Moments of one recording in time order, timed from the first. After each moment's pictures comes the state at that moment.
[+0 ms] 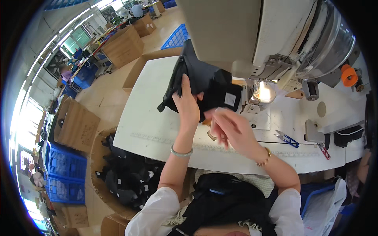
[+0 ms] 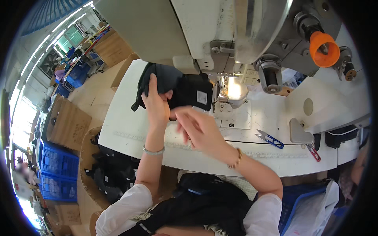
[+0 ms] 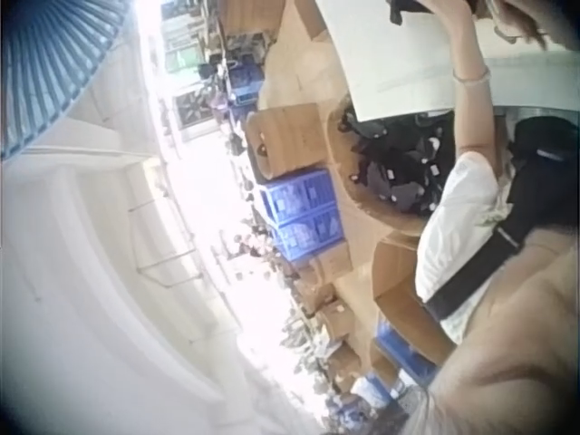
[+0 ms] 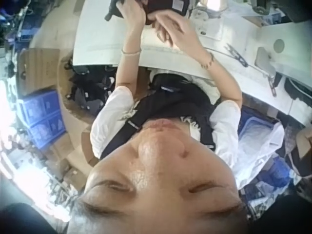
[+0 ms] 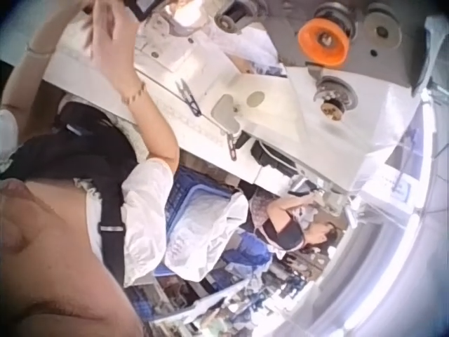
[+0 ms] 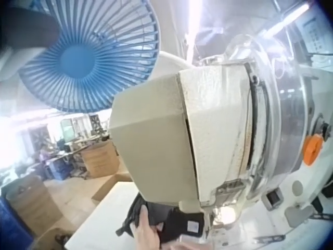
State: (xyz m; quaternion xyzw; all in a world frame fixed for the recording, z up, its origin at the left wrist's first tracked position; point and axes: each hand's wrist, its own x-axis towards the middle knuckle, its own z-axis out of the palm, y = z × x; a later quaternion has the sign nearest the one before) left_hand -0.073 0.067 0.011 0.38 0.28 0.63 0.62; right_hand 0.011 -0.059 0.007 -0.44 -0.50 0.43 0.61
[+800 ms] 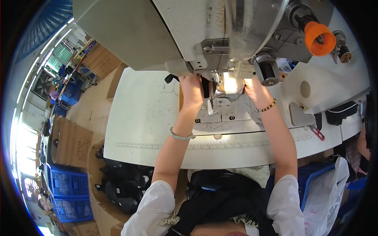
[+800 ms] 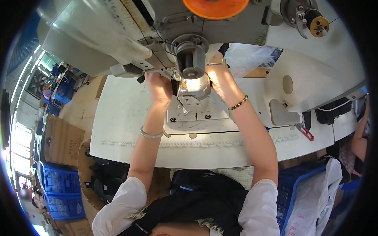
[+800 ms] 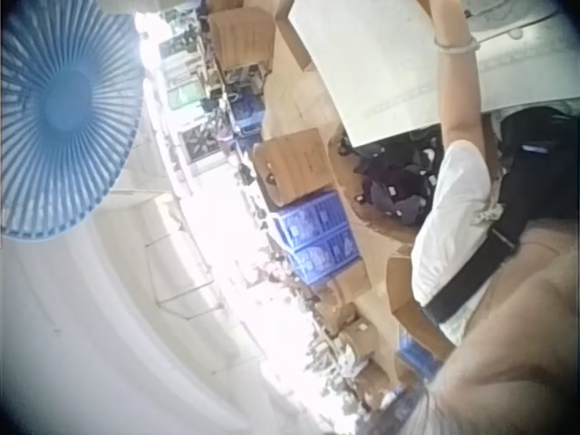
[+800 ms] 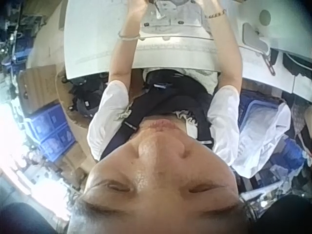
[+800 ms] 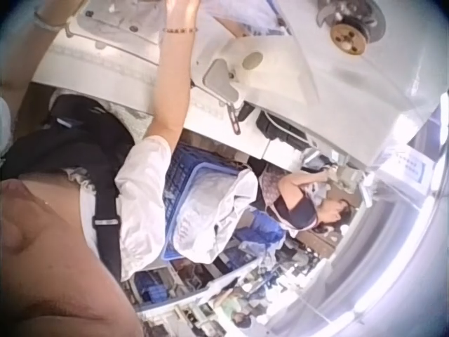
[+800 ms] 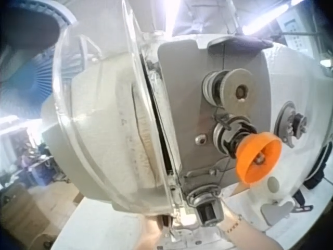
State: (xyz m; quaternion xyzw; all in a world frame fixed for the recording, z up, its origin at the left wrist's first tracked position) left_hand 0.018 0.068 -0.013 0.41 0.12 0.56 0.71; right_hand 0.148 -0.013 -0.008 -0.41 -0.28 0.40 0.77
